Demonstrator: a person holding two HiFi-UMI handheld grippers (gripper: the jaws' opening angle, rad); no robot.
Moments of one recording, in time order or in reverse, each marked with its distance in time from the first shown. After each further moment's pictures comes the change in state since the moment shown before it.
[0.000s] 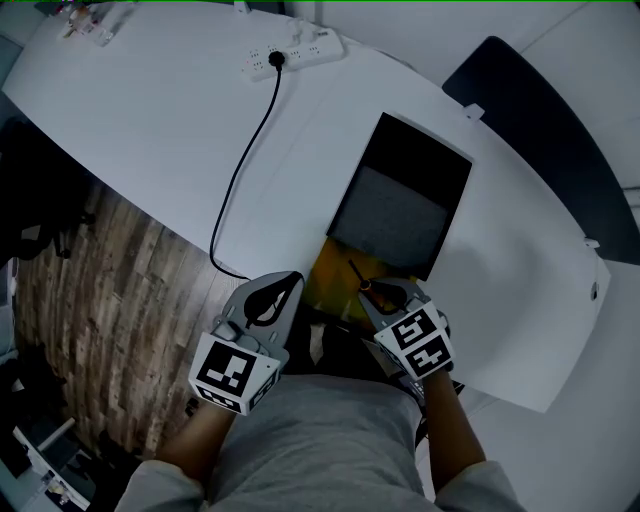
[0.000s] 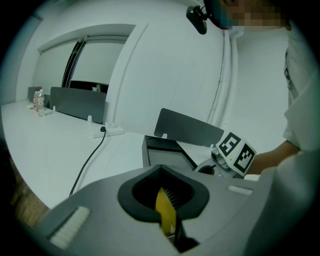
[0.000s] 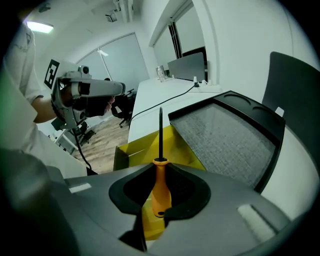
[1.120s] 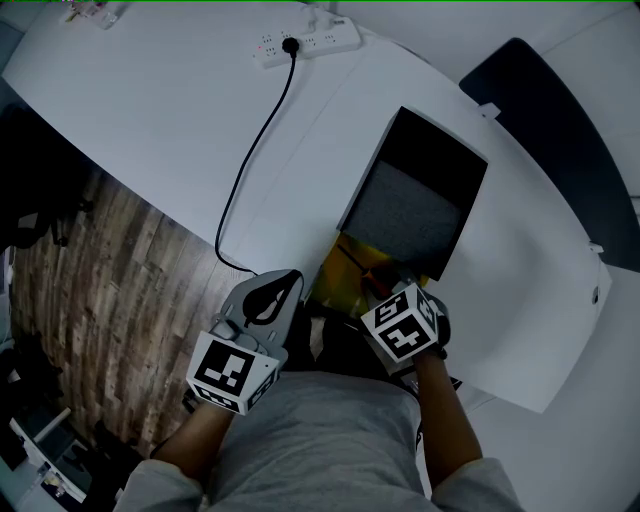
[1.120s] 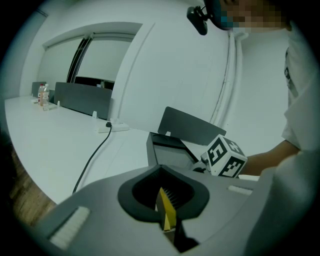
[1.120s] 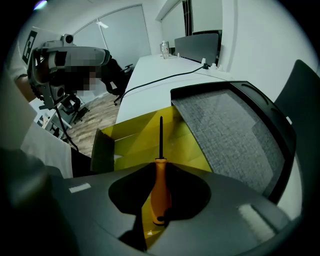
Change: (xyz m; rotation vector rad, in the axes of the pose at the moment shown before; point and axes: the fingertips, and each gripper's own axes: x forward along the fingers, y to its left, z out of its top) left arm -0.009 0.018 -0.015 -0.043 0.014 0.015; right arm 0.040 -0.010 -0.016 -0.113 0.245 -0.089
